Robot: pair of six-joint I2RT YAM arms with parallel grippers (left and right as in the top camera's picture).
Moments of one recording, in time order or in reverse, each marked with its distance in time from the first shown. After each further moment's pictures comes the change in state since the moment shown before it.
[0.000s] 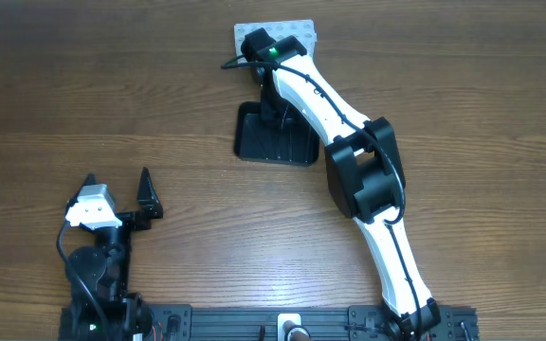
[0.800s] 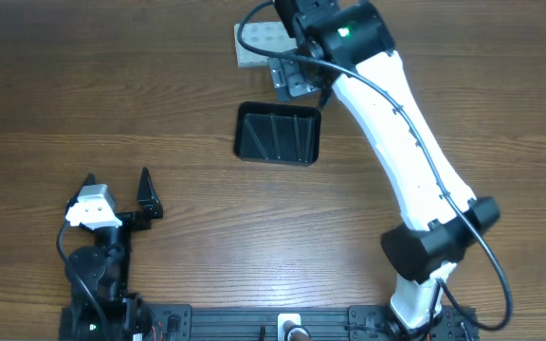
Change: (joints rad) left arm 0.000 0.000 0.000 0.000 0.000 0.000; right arm -0.006 -0.499 0.085 -0.190 0.065 -0.284
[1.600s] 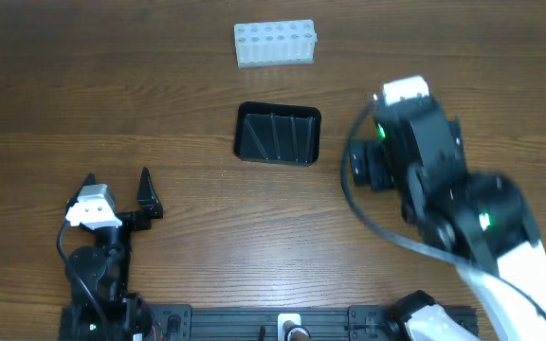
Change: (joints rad) left arm 0.000 0.000 0.000 0.000 0.000 0.000; right arm -0.022 -0.855 -0.832 0.252 0.144 -0.041
